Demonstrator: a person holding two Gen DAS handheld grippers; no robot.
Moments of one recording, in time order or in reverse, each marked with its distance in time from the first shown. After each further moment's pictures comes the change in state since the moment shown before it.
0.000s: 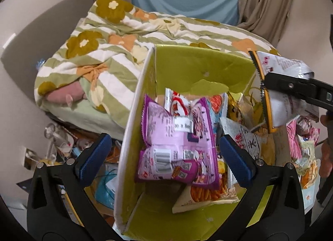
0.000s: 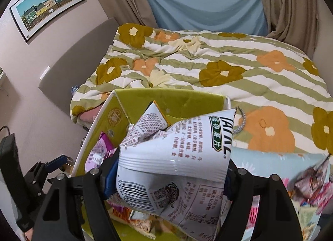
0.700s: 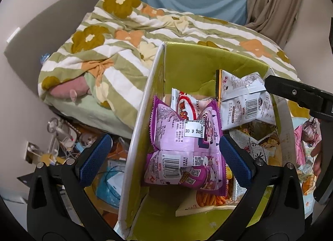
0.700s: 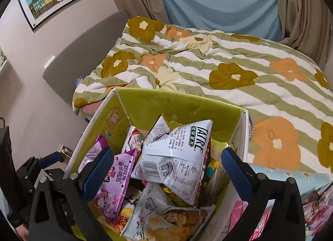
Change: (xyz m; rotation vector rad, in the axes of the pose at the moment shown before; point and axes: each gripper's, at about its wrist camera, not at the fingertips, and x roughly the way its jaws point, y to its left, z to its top) left arm 0.010 0.008 0.006 -0.033 0.020 0.033; right arm 0.026 0.004 0.014 -0.080 0.018 0.034
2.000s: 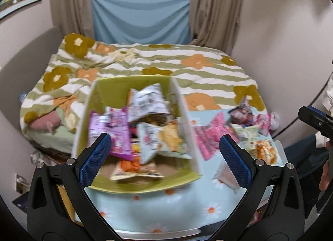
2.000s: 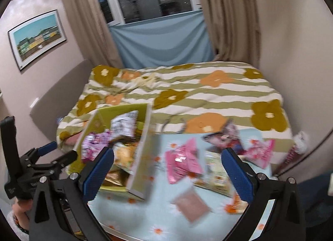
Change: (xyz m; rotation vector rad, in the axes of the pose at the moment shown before) left arm -0.147 -0.121 -0.070 0.200 -0.205 -0.232; right arm -0.264 -0.046 -0.158 0.209 -0.294 -0.280
